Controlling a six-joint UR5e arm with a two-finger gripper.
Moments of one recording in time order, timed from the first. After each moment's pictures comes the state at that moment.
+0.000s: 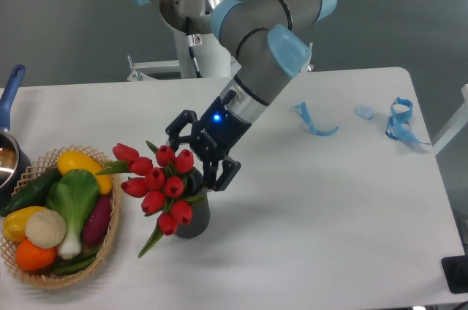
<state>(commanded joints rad) 2.50 -1.83 -1.86 -0.85 0.66 1.35</state>
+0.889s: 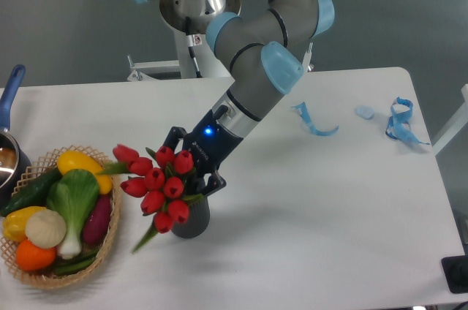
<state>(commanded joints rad) 2.50 -1.85 -1.82 -0.85 0.66 1.33</state>
